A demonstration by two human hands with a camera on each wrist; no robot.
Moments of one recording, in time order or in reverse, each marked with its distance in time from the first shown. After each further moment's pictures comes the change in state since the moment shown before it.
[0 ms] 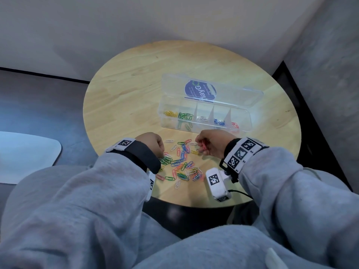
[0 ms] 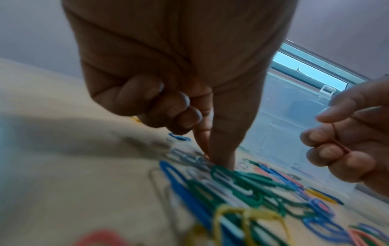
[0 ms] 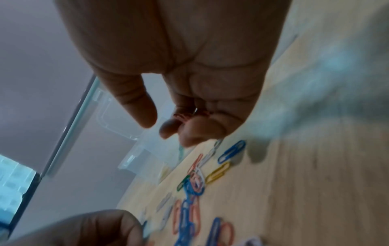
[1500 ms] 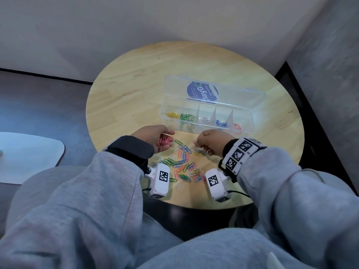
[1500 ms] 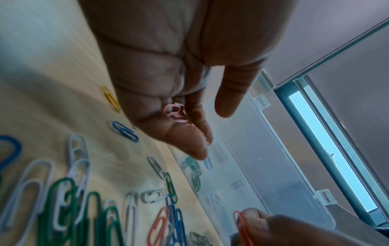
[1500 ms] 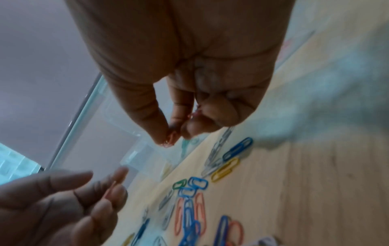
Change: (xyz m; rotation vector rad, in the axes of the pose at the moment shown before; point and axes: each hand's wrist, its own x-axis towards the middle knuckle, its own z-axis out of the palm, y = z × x) left_hand -0.006 0.014 -0.014 -1.214 -0.087 -0.154; right_hand 0.006 0.001 -0.001 -0.315 0.041 -0.154
